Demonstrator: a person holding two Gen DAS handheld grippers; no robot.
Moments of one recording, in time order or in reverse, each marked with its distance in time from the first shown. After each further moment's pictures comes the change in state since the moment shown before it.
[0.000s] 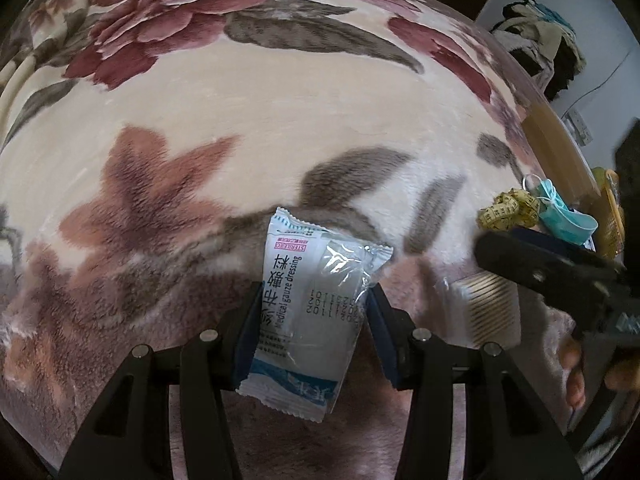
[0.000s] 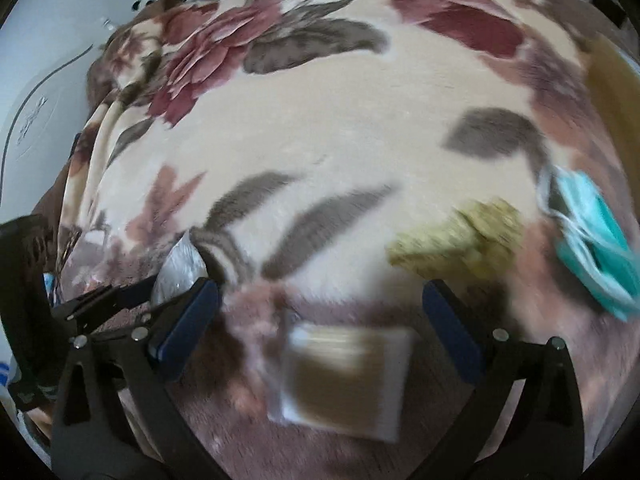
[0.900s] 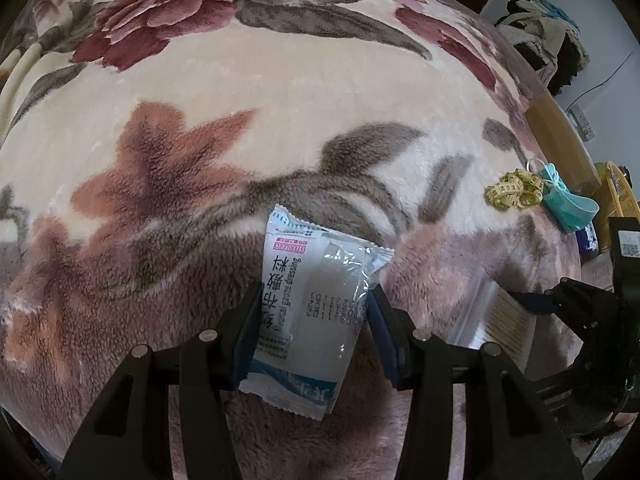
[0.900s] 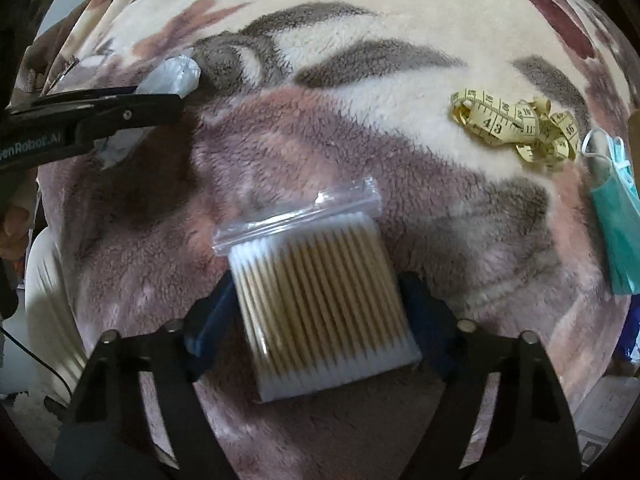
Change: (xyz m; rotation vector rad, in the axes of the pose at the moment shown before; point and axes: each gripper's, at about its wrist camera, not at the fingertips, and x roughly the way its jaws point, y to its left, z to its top) left arm -0.005 0.011 -0.016 -0.006 0.035 0.006; right arm 0.021 0.024 -0.073 -0.363 0.271 -0.124
